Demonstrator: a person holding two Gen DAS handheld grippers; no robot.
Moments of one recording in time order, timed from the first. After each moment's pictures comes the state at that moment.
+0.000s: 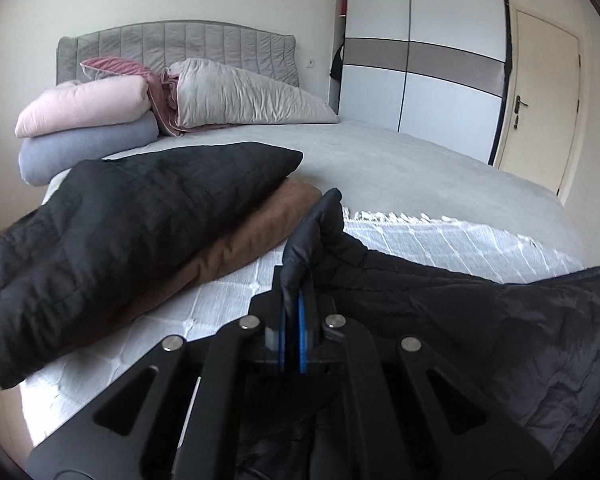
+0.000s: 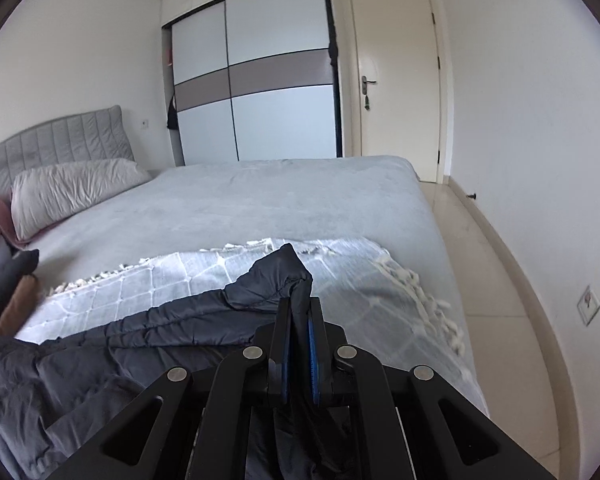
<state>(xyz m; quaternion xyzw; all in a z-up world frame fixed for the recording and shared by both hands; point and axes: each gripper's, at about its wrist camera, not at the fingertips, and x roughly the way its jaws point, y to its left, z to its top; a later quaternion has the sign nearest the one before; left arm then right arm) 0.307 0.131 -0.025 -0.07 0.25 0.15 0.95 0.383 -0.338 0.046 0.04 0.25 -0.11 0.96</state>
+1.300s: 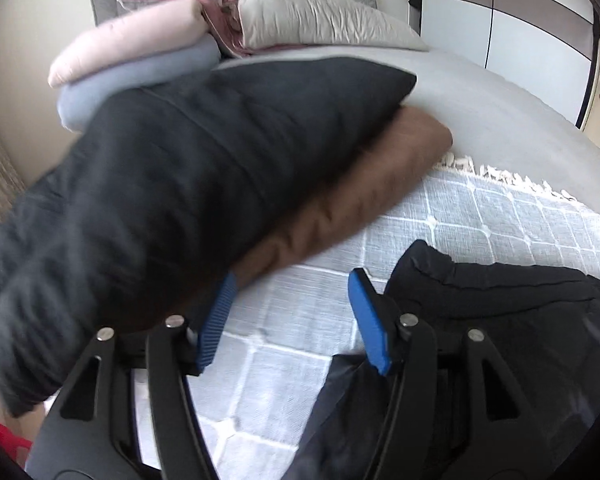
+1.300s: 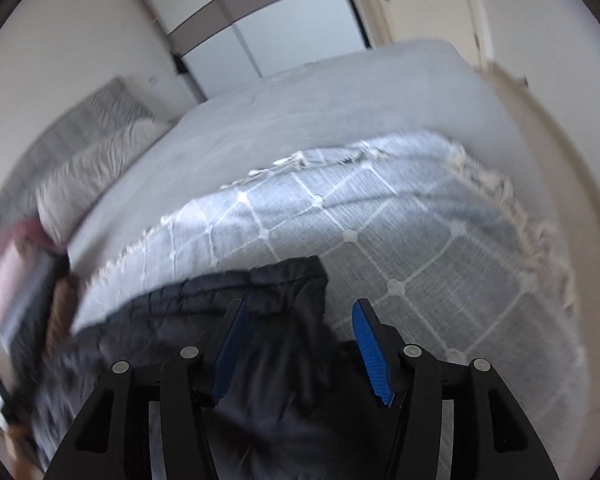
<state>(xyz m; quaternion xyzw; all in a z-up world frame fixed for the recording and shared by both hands) 0.377 0.198 -0.062 -0.08 0.39 0.28 0.87 0.440 -0.363 0.001 0.15 0.40 0.00 0.90</state>
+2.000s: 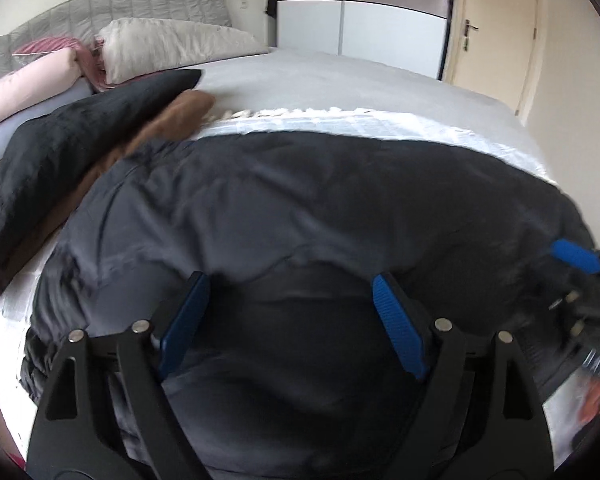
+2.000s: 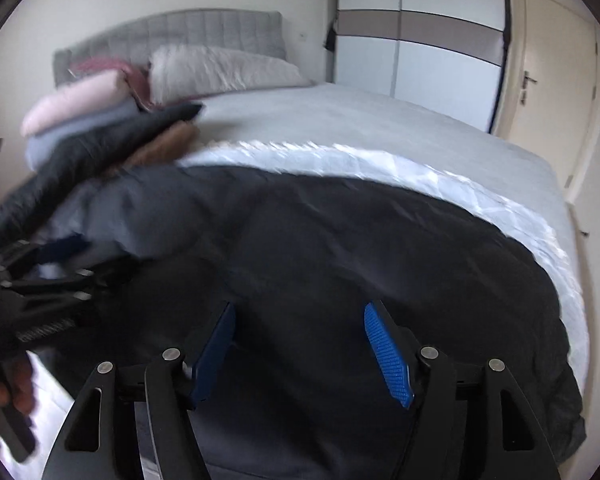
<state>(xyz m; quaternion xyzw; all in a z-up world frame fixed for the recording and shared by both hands) 0.256 -0.002 -0.074 -0.04 0.37 0.06 0.93 0.296 -0.163 -0.007 -0.09 0.37 0.09 0.92</state>
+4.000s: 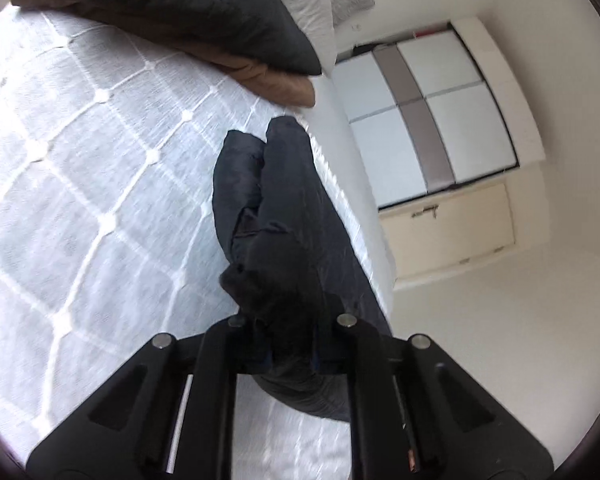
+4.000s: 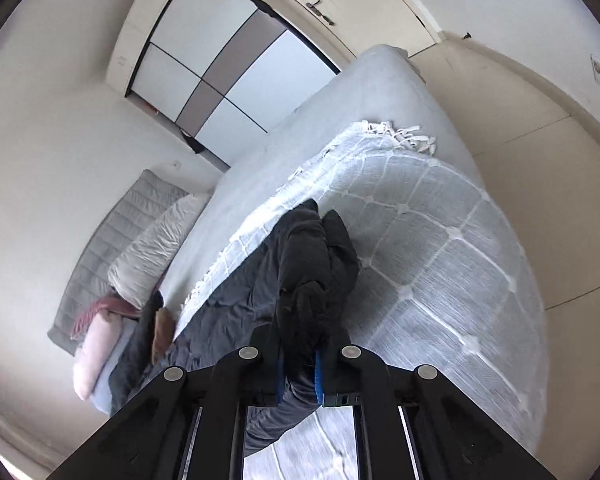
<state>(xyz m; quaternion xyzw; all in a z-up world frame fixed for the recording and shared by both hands) 0.098 0.188 -0.099 -0.53 0.30 -0.04 0.79 0.179 -0.406 0.015 0.38 0.31 0.02 0.87</state>
